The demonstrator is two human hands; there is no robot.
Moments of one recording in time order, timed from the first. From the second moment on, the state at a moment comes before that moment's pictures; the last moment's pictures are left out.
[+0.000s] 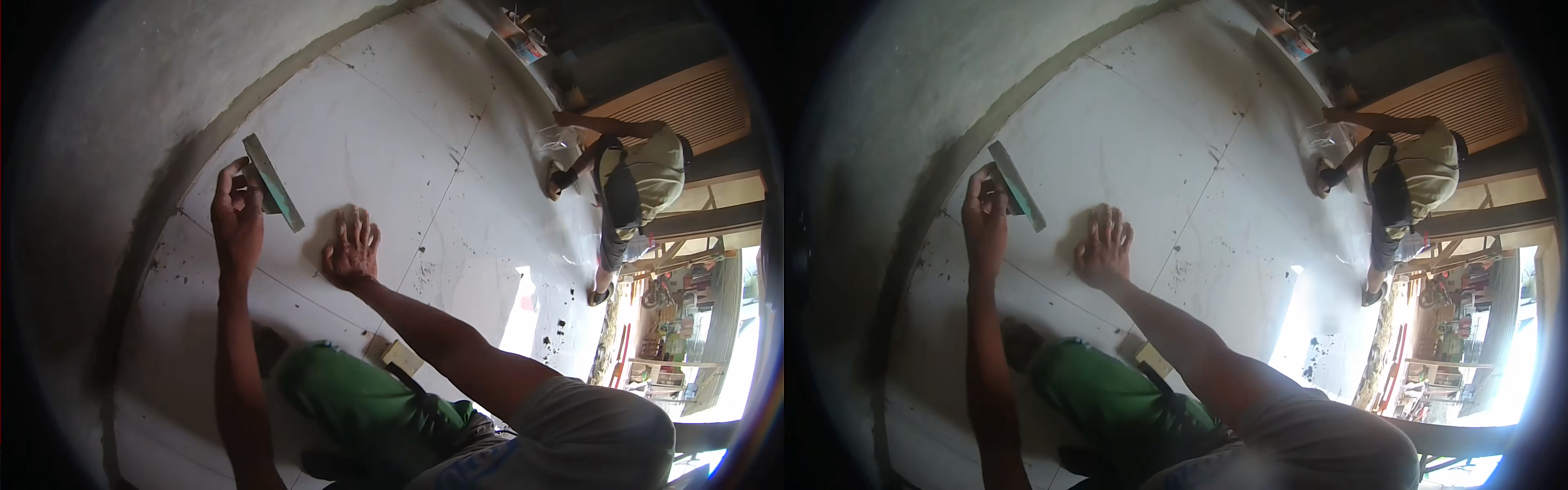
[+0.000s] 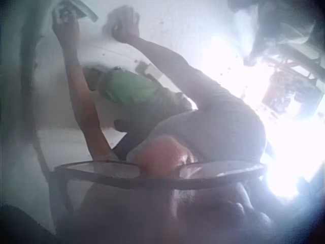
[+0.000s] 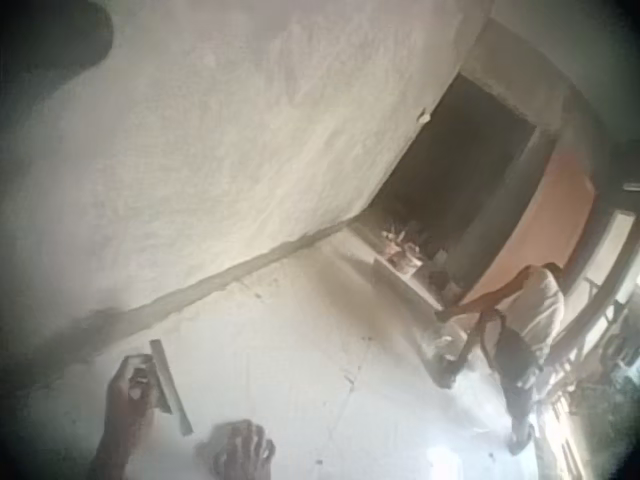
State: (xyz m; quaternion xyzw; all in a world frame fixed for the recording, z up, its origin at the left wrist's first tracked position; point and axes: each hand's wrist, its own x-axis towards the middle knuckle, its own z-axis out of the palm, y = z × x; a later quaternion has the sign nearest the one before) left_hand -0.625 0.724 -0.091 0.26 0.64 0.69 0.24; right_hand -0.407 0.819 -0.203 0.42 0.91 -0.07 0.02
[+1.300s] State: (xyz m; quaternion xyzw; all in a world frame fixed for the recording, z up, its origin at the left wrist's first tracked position) left_hand -0.371 0.482 0.234 0.35 0.81 0.45 0.17; right_hand 0.027 0.744 -0.220 0.55 0.83 -0.10 -0.03
